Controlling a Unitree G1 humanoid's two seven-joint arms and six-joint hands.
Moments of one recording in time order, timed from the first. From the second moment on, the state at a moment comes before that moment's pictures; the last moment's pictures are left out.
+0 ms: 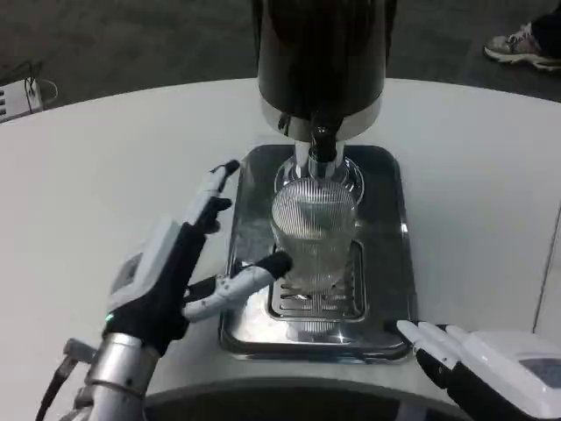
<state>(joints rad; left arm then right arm) -0.44 0.36 -0.09 0.42 0.41 -0.47 0.24 0.10 -0.10 -0.12 -1.03 -1.02 0.05 1.13</state>
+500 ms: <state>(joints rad) -0.37 0.39 0.05 0.06 0.06 -0.54 -0.02 0.08 -0.14 -0.03 -1.03 -1.04 0.13 1.12</state>
